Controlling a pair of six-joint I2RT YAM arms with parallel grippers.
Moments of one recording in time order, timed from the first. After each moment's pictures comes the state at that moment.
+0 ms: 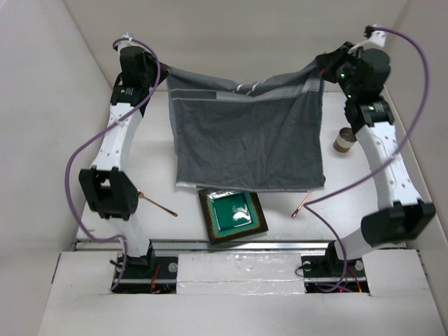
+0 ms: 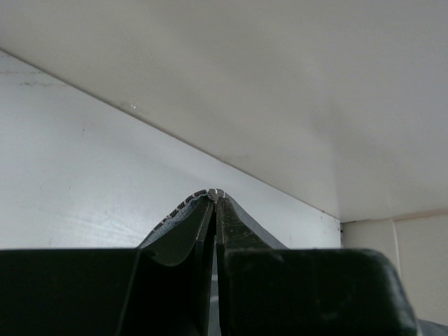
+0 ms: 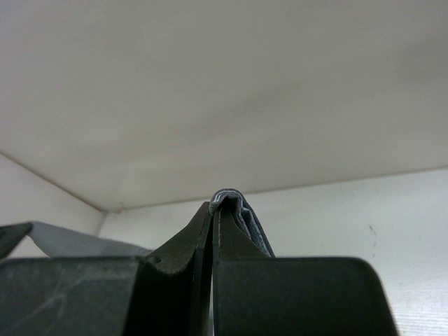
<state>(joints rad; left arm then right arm) -0.11 1.73 1.81 -0.31 -0.02 -0.74 0.10 1.45 1.70 -0.15 -0.07 0.48</state>
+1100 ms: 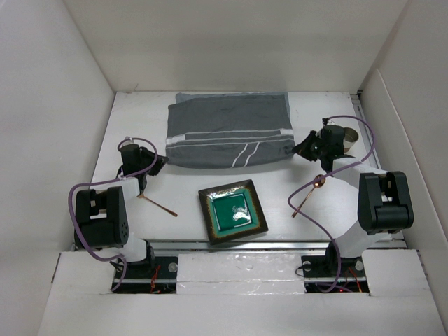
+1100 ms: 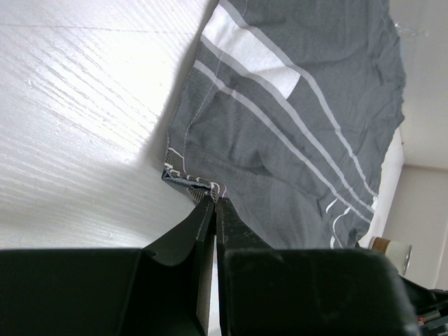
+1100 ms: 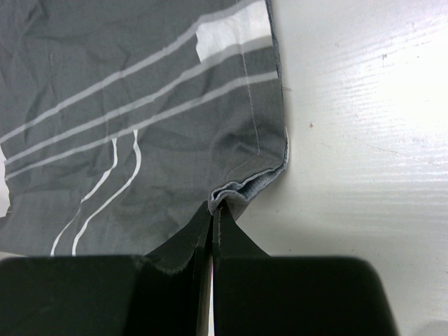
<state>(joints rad) 0.10 1.48 0.59 0.31 0.25 -0.92 0.03 1.61 0.84 0.21 -0.28 0.57</state>
